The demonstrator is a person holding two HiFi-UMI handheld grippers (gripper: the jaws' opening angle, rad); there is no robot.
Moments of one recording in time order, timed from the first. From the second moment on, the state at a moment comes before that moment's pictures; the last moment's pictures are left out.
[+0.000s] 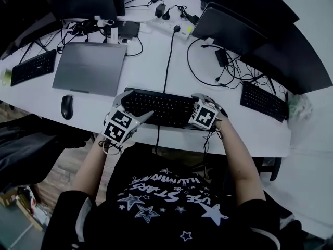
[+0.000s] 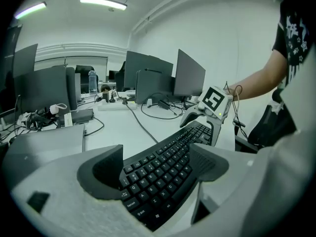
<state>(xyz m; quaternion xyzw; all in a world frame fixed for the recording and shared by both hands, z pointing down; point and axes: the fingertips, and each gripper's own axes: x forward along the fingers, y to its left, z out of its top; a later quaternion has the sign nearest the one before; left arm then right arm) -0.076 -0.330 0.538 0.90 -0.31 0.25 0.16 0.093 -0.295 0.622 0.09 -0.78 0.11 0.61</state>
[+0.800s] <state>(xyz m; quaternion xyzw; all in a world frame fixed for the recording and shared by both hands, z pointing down) -0.073 -0.352 0.558 0.90 -0.28 0.27 0.17 0.078 -0.299 0.636 0.00 -0.74 0.11 0.66</state>
